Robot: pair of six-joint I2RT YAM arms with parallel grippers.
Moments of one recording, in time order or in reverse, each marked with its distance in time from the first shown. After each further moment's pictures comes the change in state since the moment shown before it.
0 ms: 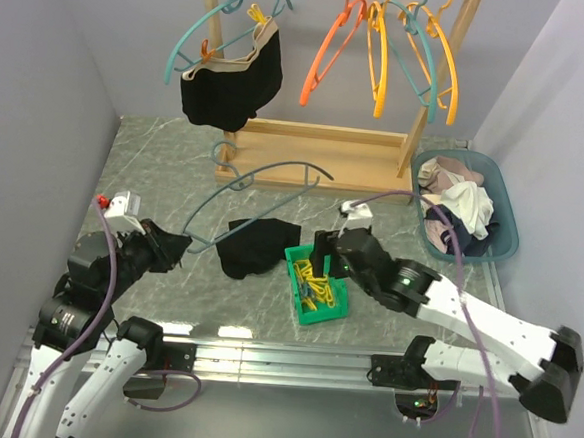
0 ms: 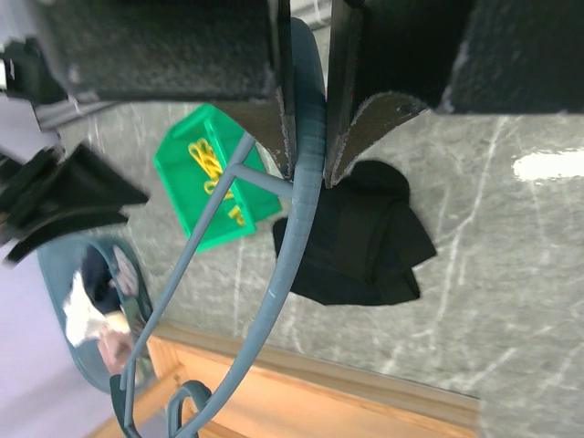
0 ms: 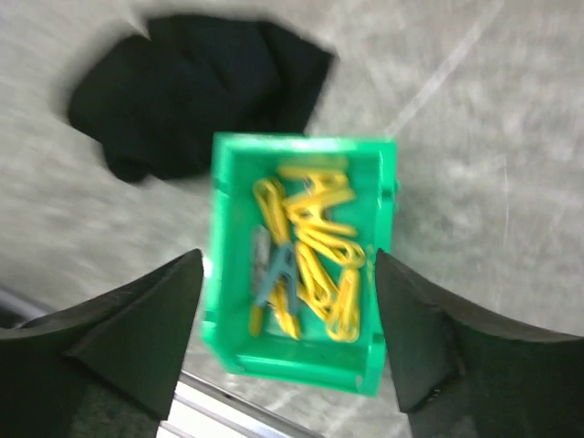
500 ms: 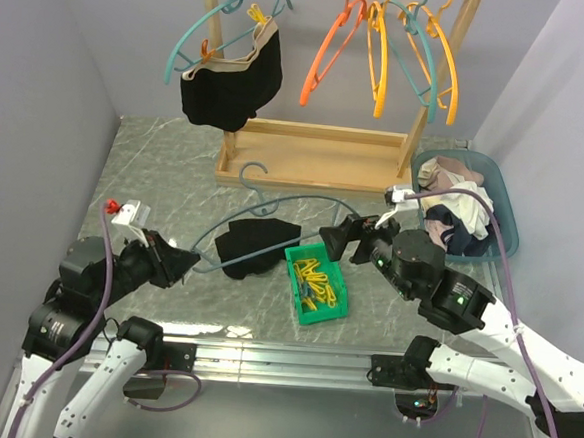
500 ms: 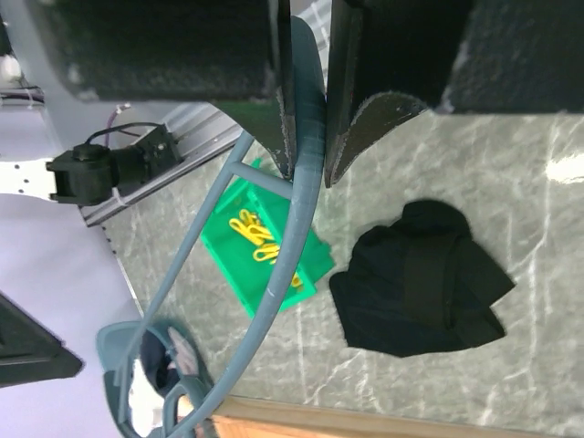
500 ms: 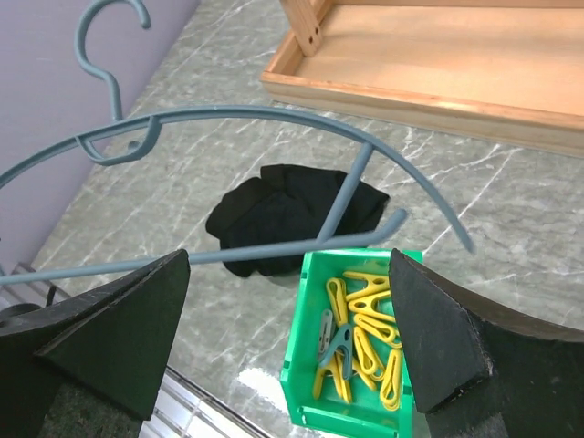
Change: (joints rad) left arm -0.005 -0.009 0.065 -0.094 0.243 0.062; right arm 0.000 -0.272 0.101 0.098 0.021 -0.082
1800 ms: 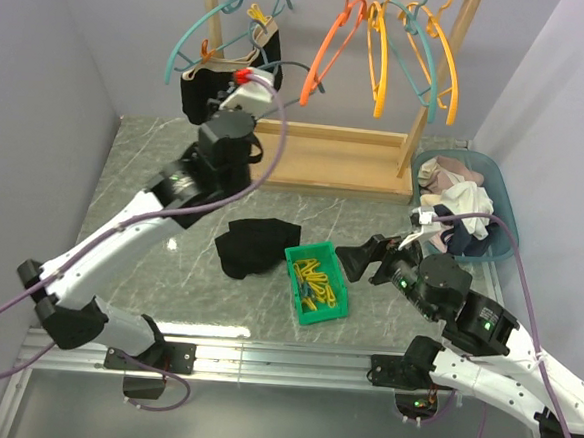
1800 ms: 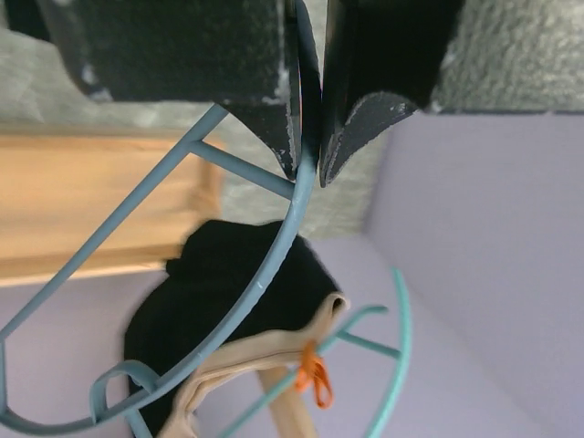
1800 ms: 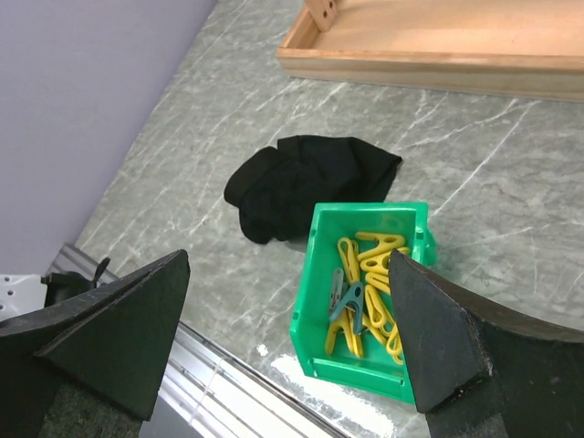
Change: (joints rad) left arm -0.552 0.998 0.792 0.410 -1.365 0.752; right arm 0.000 -0.207 -0.104 -0.105 -0.047 0.094
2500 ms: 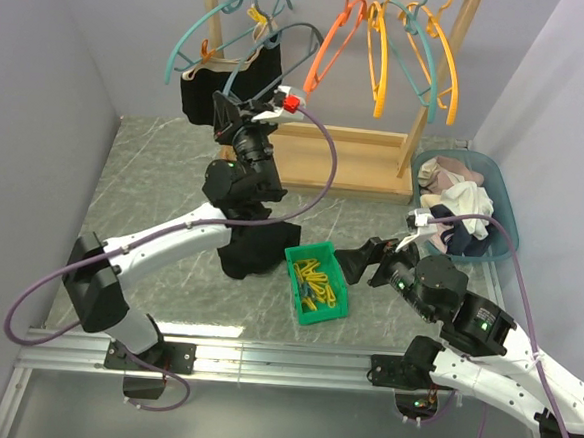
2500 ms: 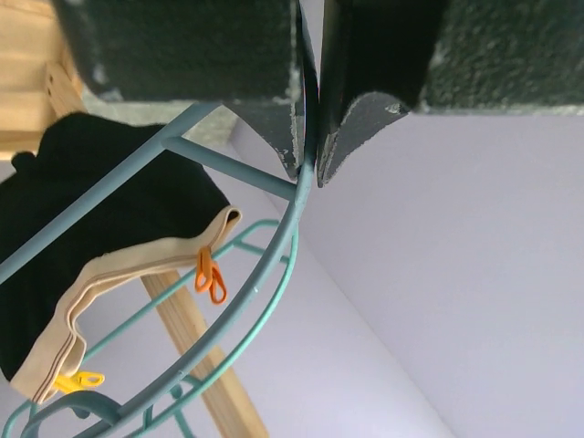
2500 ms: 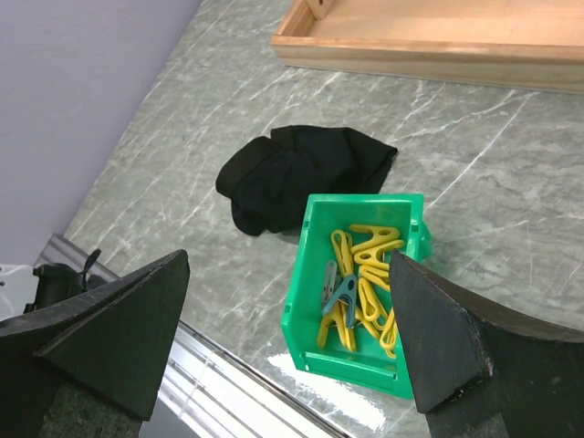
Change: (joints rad) left arm -0.061 0.157 -0.328 1.514 -0.099 1.219; right arm -0.002 -0.007 -0.029 0.001 -0.009 -0.010
